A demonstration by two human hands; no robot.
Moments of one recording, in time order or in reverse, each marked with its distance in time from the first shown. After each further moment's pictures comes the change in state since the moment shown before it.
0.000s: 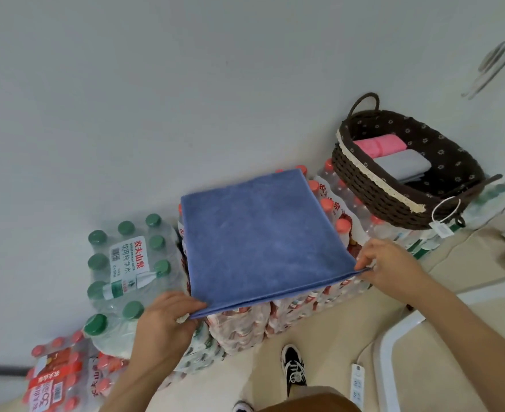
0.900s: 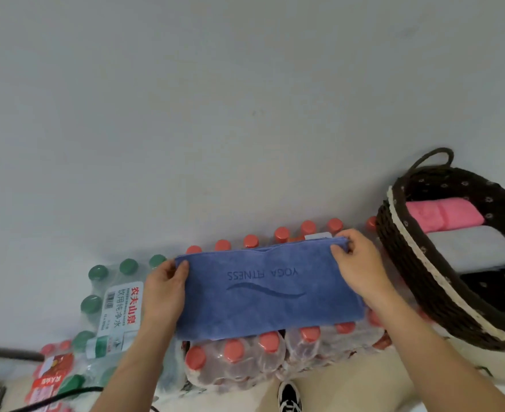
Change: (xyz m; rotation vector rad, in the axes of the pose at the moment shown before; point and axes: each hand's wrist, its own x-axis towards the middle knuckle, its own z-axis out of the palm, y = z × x) left_hand 0.166 0.002 0.014 -0.338 0.315 -0.756; right_hand 0.179 -0.065 -0.005 0.568 0.173 0.107
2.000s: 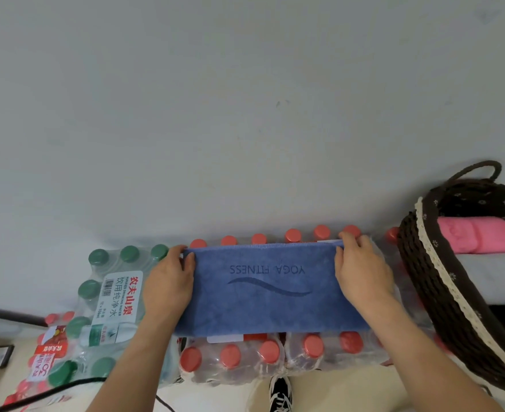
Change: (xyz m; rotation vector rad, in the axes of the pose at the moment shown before) left_hand 0.021 -0.016 0.015 0.425 0.005 0.035; right_hand 0.025 0.004 0.022 -0.786 -0.071 -0.165
